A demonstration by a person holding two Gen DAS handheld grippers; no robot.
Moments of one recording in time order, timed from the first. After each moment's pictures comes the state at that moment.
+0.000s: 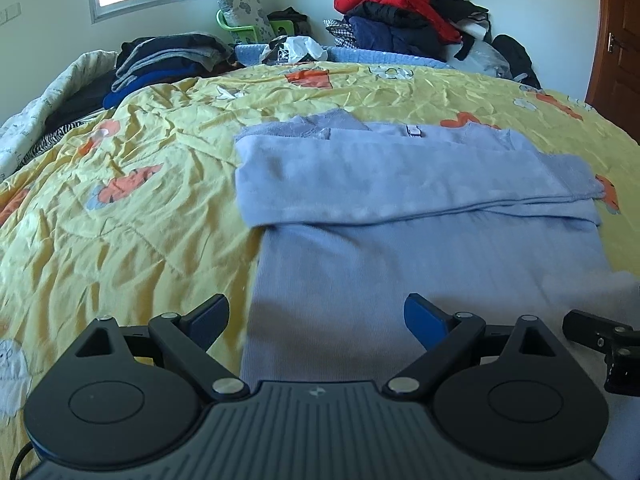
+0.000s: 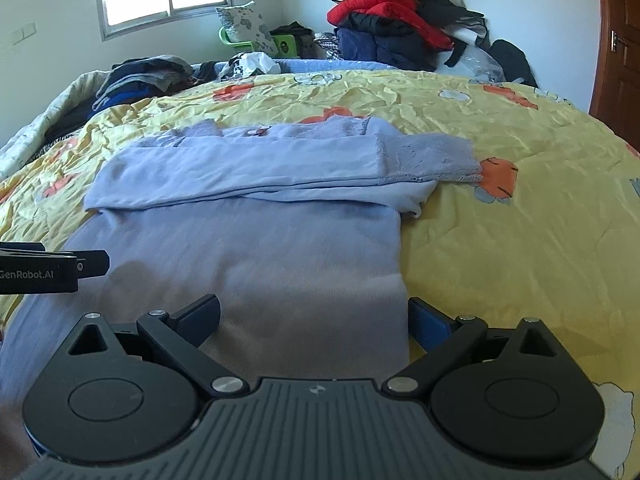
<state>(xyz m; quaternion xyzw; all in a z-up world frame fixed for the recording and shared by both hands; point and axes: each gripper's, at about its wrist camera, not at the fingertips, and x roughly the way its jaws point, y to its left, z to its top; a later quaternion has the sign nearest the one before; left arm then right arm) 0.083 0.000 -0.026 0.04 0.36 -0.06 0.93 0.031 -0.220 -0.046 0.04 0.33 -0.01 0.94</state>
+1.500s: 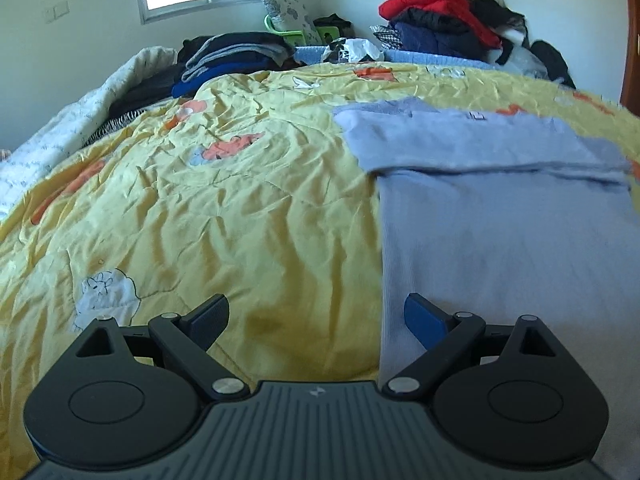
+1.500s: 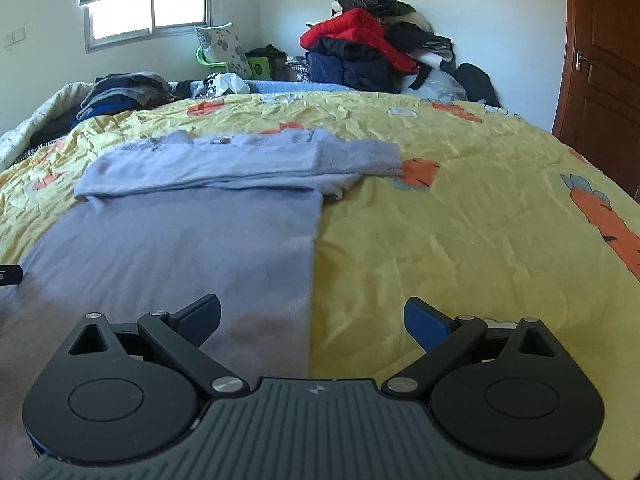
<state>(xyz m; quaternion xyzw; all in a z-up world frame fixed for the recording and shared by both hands) 0.022 0.065 -0.035 0.06 0.34 0.00 0.94 -0.040 -0.246 -0.044 0.02 0.30 -0.06 0.95</state>
